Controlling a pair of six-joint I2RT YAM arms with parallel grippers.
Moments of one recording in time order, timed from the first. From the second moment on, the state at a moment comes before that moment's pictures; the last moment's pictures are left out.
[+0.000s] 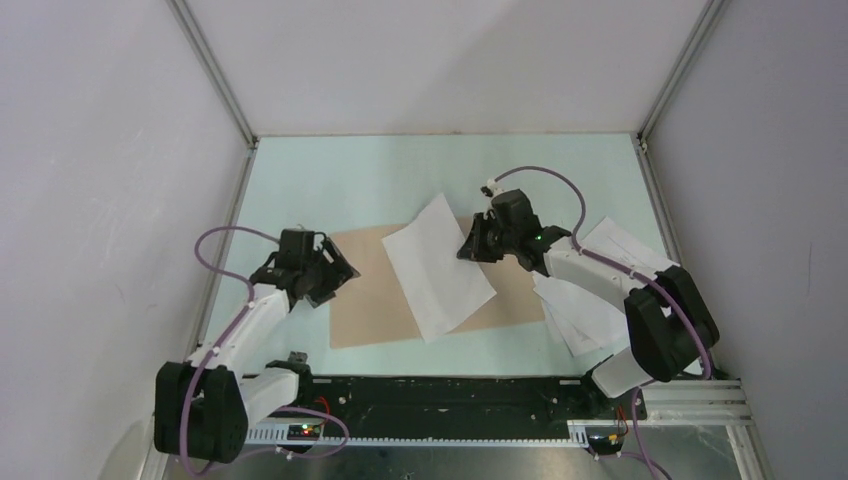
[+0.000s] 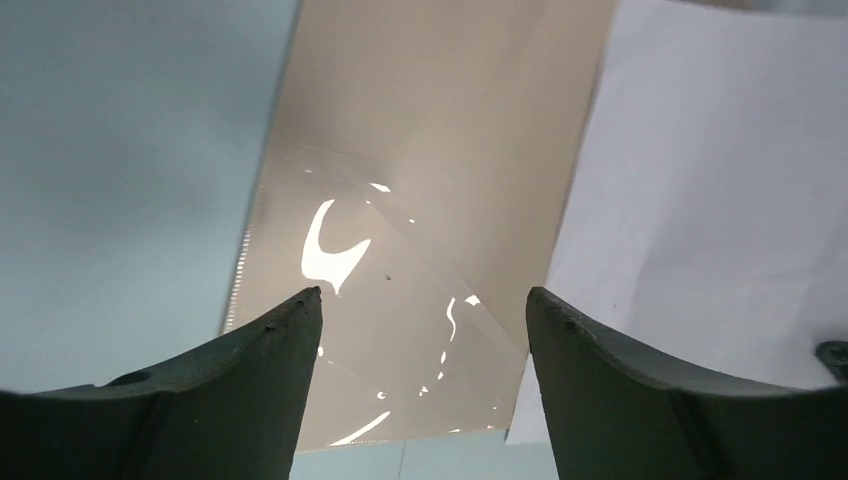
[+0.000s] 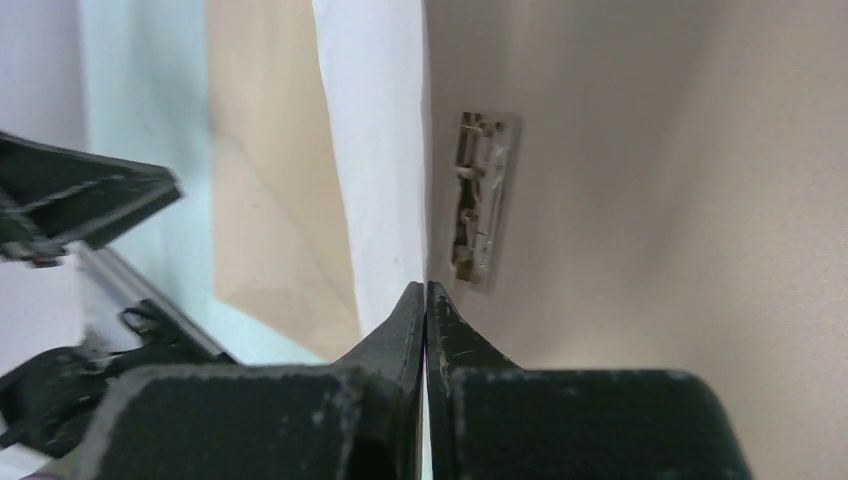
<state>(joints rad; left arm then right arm) -0.15 1.09 0.61 -0.48 0.09 -0.79 0.58 1.50 0.96 -0.14 -0.29 0.63</state>
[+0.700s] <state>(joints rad) -0.02 1.02 0.52 -0.48 0.13 -0.75 0.73 1.52 0.87 0.22 0.16 0.46</state>
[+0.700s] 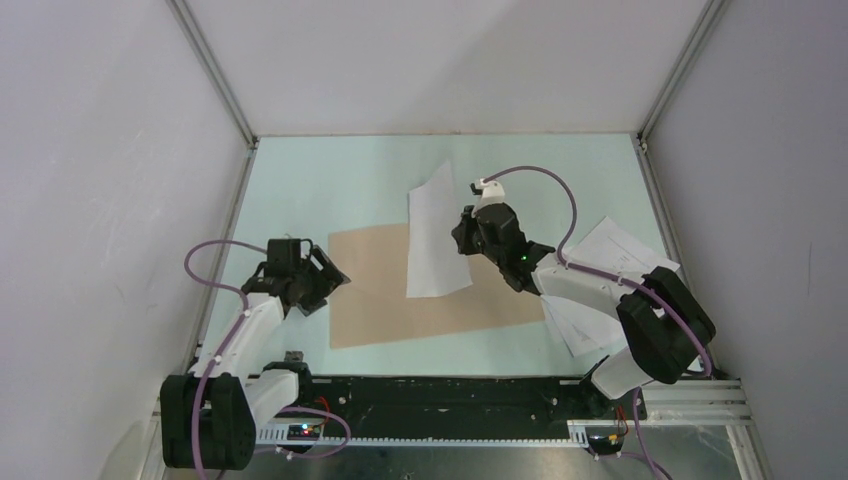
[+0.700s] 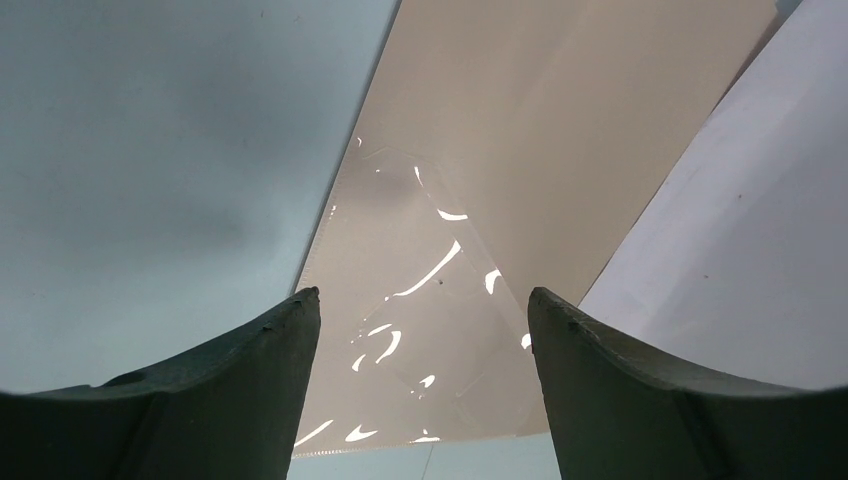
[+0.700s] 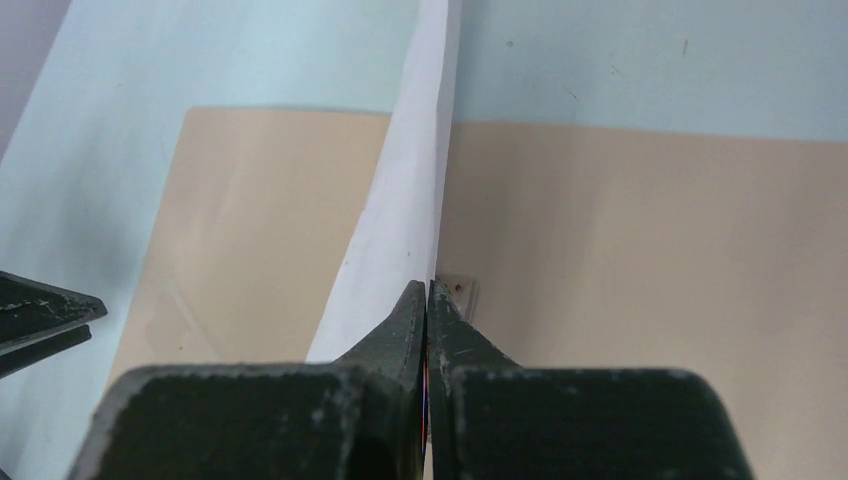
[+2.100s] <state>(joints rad) -0.01 1.08 0.49 -0.48 0.14 -0.76 0.80 1.62 0.78 0.37 0.09 0.64</state>
